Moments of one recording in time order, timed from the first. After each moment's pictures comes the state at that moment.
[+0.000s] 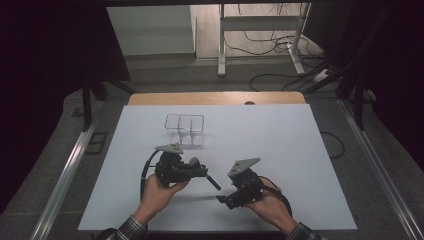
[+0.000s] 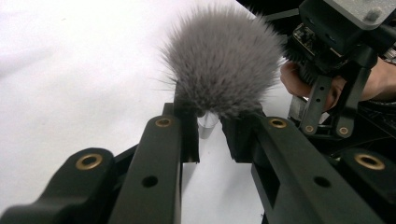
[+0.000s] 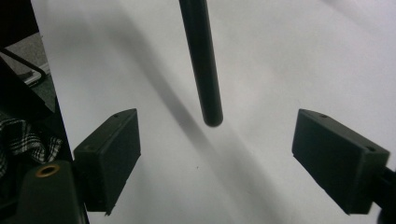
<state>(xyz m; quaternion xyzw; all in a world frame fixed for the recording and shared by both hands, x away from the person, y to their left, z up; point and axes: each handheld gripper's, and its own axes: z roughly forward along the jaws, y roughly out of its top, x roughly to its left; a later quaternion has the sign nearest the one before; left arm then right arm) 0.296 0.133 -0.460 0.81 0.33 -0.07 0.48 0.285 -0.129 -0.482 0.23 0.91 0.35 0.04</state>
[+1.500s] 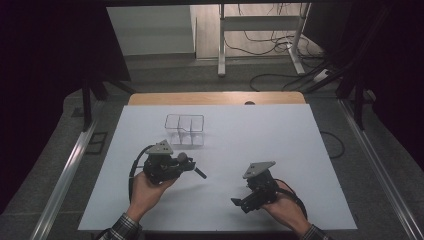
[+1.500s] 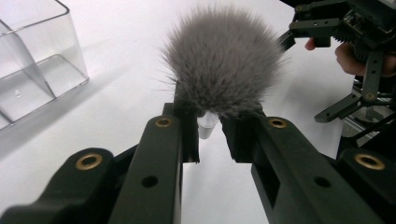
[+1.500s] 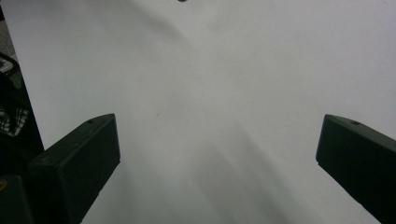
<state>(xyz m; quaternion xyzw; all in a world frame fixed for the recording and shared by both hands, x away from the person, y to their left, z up) 0.289 0.156 -0.451 0.82 0.34 0.05 0.46 0.284 -0.169 -0.488 0.25 0.91 0.33 0.07</state>
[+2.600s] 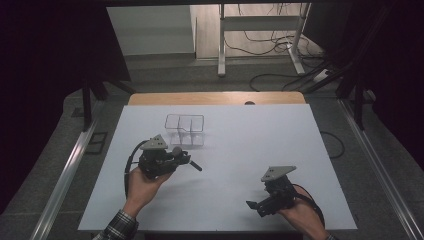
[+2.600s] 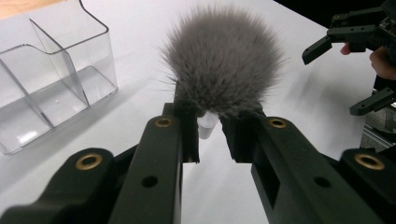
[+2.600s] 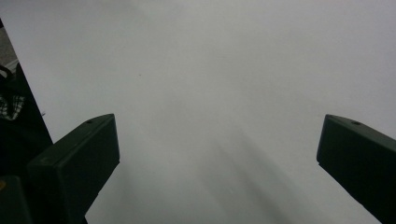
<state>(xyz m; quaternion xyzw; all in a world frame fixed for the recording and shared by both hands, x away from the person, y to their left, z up) 0.297 0.167 -0.443 0.81 0.35 0.07 0.47 0.272 -0.212 -0.485 0.28 0.90 0.33 0.07</state>
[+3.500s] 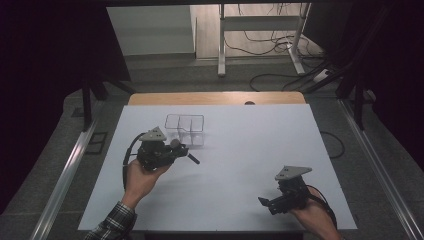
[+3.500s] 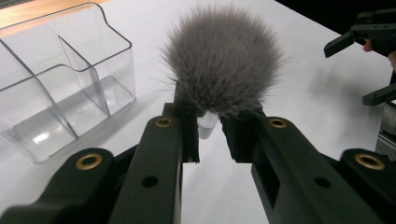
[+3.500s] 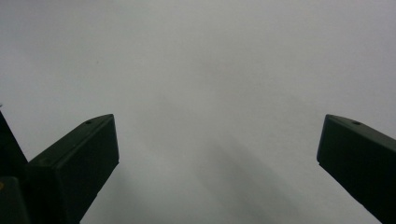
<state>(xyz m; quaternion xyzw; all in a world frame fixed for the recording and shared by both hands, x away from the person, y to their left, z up) 0.314 0.173 -0.434 0.81 0.35 0.08 0.46 0.271 -0.244 -0.482 0.32 0.88 0.32 0.11</state>
